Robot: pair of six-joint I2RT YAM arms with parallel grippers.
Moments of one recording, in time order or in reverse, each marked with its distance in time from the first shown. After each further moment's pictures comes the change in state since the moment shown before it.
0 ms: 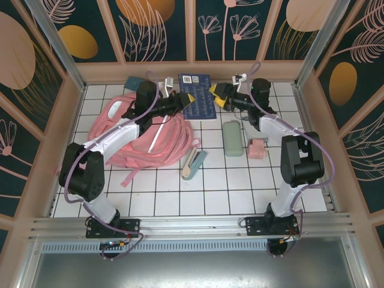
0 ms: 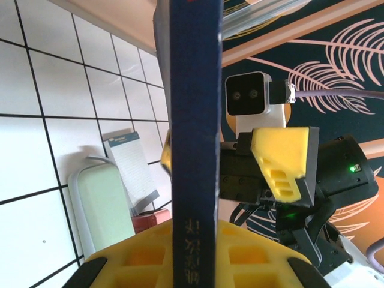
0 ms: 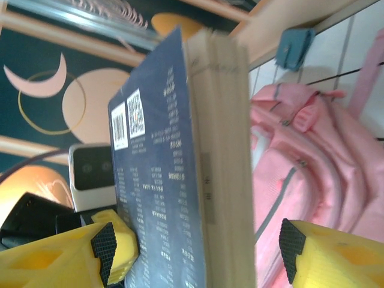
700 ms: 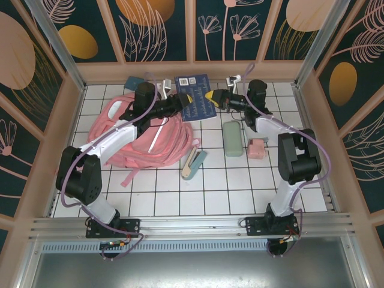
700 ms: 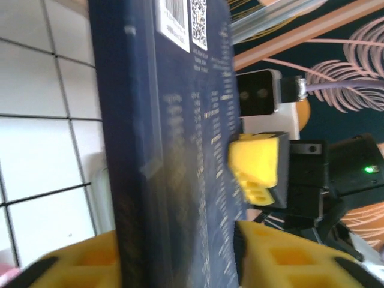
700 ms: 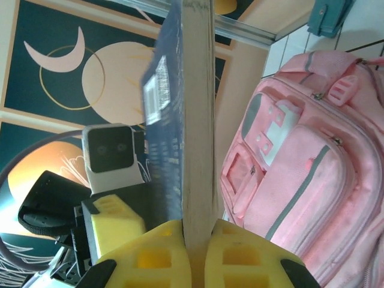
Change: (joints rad) left arm 0.002 -0.032 -0.022 -0.101 -0.069 0.089; right arm 0.001 0.034 -0.015 0.101 -0.080 0.082
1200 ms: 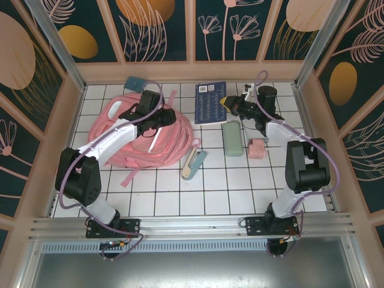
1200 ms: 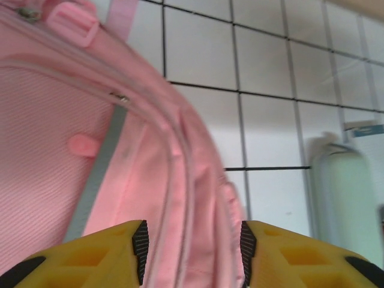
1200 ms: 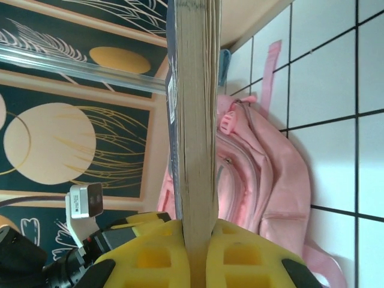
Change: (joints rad) left arm -0.031 -0.010 0.034 -0.517 -0.528 0.351; right arm -0.078 -0.121 -0.113 -0.286 0.214 -0.192
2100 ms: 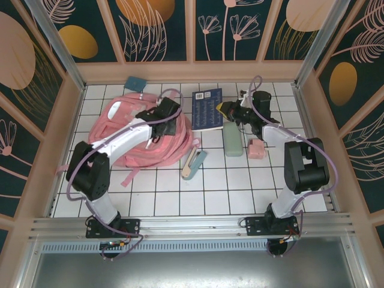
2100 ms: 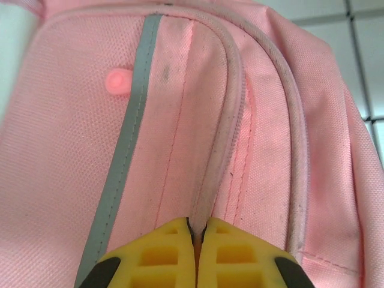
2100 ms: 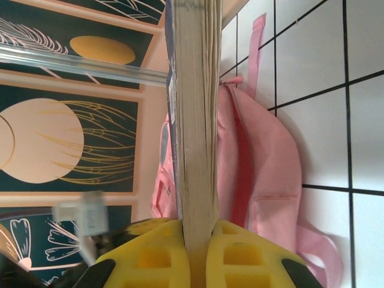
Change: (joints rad) left arm -0.119 0.070 0.109 -0.235 -0.353 0.145; right arm 0.051 0.000 -0.061 0.035 0.034 0.035
